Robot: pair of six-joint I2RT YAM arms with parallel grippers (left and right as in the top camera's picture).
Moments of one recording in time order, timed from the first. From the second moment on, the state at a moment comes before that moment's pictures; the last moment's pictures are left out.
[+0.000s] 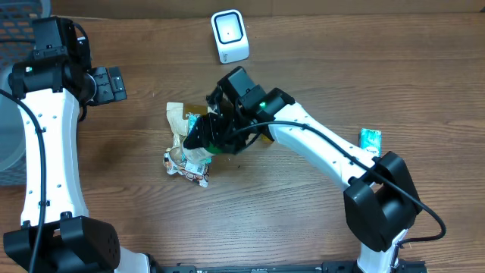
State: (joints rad) left arm 0.20 1.68 1.71 -1.15 -0.10 -0.07; right arm 0.69 1.95 1.57 -0.70 -0.73 0.69
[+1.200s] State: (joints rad) left arm 0.20 1.68 1.71 -1.15 -0.10 -0.07; right arm 0.50 2.26 2.19 -0.46 -0.13 0.34
